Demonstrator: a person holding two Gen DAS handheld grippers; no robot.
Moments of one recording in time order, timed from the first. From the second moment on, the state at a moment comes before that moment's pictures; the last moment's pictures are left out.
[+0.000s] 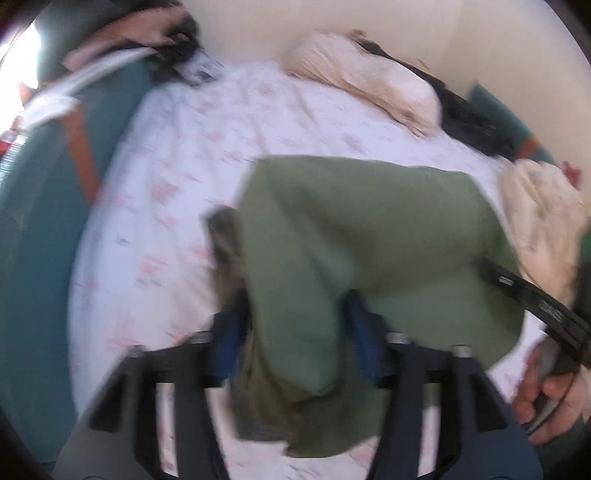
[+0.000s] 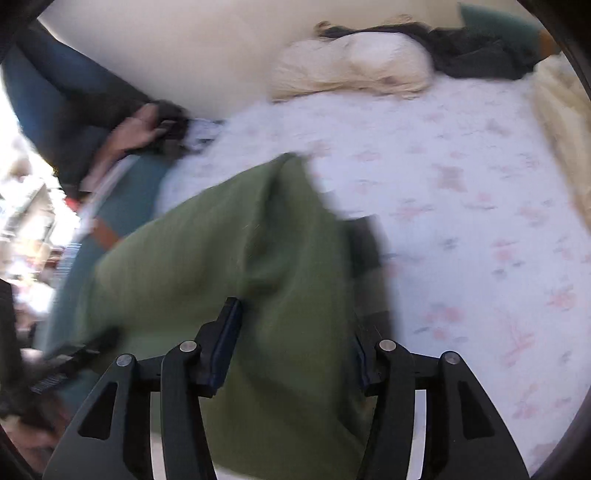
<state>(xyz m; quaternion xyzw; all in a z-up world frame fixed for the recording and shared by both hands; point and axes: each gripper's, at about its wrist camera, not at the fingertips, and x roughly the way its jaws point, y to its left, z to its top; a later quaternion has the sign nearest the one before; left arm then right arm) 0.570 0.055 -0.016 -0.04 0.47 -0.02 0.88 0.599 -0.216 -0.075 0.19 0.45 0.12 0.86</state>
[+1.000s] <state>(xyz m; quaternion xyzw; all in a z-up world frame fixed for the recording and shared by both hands) 0.160 0.034 0.066 -0.02 0.27 0.02 0.96 0.164 -0.246 0.046 0.08 0.30 0.08 0.95</state>
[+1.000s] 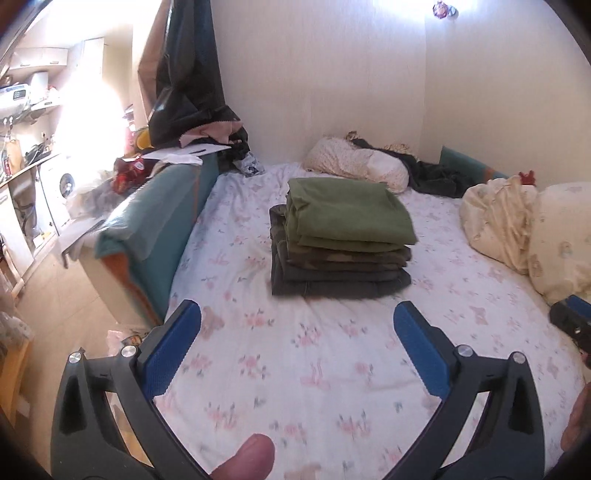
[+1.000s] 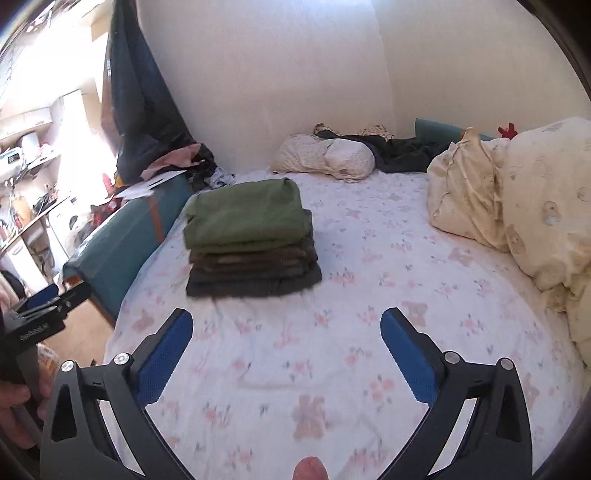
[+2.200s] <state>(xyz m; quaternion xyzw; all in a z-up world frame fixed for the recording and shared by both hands) 0.014 0.010 0.004 0.01 0.29 -0.03 0.96 0.012 -0.218 -0.009 0.08 0.29 0.08 0.95</state>
